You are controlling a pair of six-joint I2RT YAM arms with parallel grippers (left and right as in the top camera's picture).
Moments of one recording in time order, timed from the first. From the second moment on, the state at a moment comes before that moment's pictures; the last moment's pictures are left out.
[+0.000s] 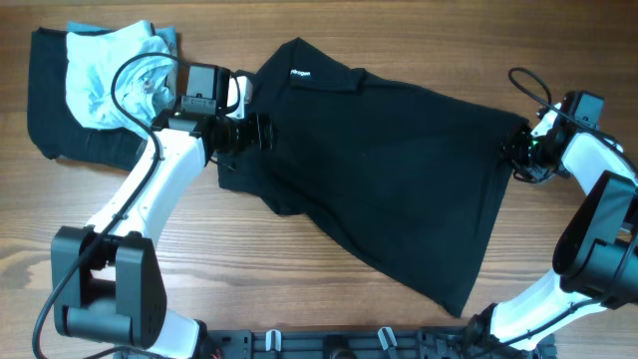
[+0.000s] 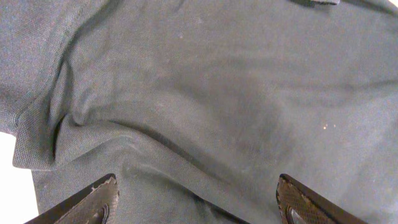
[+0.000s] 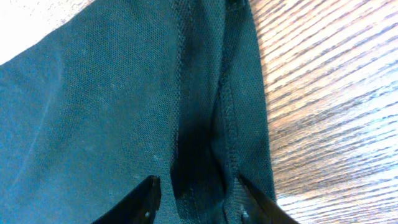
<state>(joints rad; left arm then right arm) -0.18 1.68 1.17 -0.60 0.27 -0.27 -0.40 1.88 1.10 -0.49 -0.29 0.29</state>
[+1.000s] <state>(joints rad) -0.18 1.68 1.17 -0.60 0.27 -0.27 -0.40 1.77 1.10 -0.55 -0.22 0.29</state>
